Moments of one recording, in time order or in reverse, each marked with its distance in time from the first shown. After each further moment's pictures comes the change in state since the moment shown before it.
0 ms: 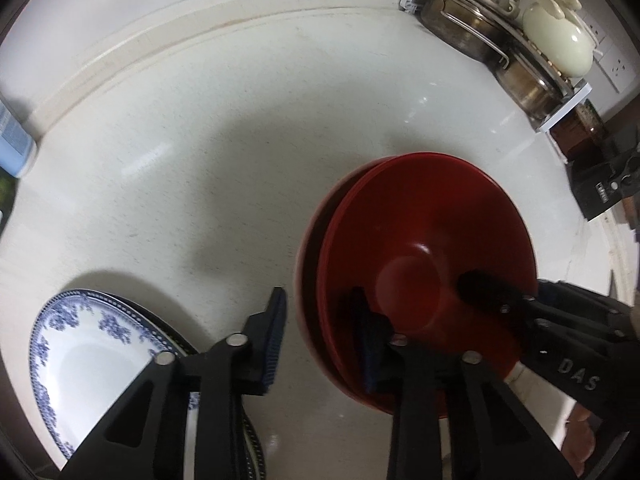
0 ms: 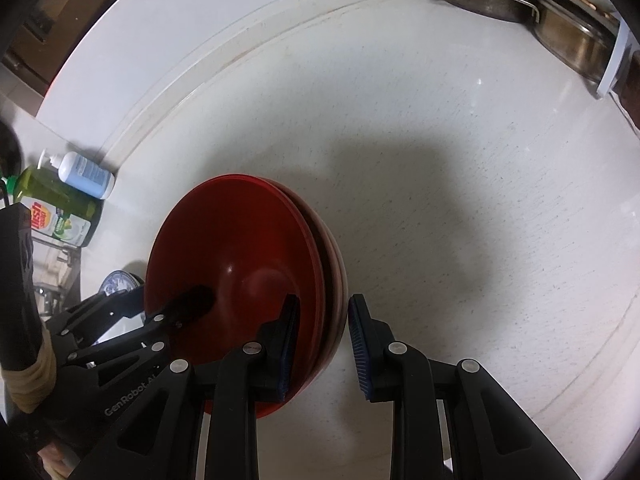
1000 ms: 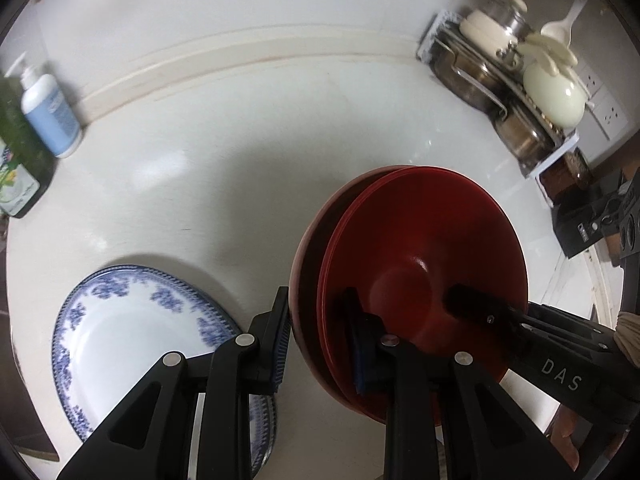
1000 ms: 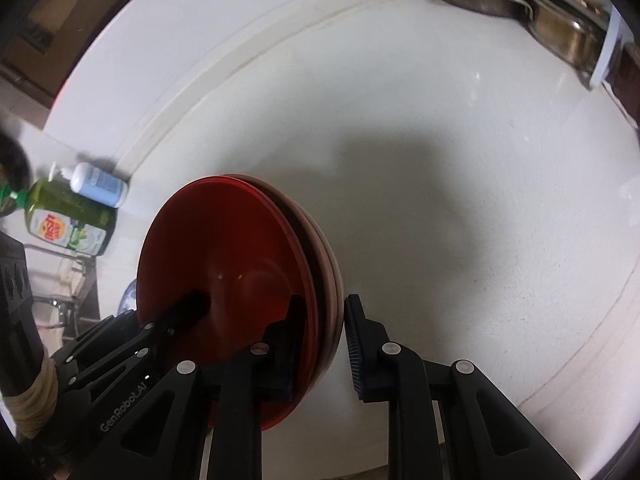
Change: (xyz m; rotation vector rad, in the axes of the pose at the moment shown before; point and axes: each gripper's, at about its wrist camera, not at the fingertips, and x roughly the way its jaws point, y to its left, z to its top) left arm -0.065 0.027 -0.020 -0.108 -0.128 0.002; right arm -0.027 0.027 -0.003 0.025 -0.007 0.026
